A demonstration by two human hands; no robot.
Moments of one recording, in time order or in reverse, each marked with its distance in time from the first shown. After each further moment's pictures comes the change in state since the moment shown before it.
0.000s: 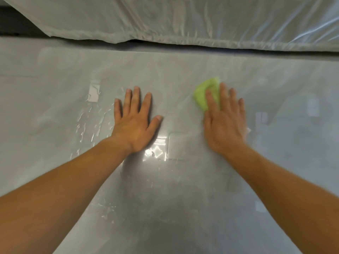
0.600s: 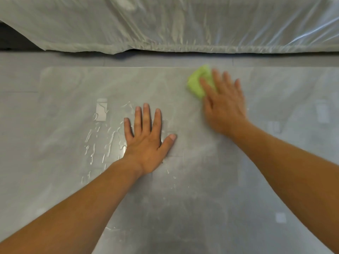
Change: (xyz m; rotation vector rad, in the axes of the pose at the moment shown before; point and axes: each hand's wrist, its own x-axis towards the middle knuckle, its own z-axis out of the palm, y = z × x) left_hand 0.003 -0.008 0.000 -0.072 -0.099 0.038; right_hand 0.083 -0.018 -0.003 -0.047 -0.023 -0.052
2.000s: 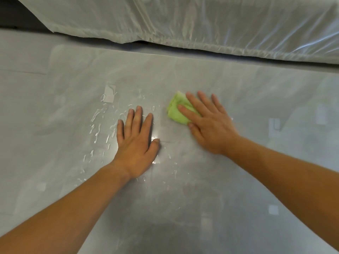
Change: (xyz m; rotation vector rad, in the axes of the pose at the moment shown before) left_hand -0.050 -0.032 0.025 -0.162 0.172 0.006; right_hand -0.060 -0.030 0.012 -0.043 -0.046 -0.440
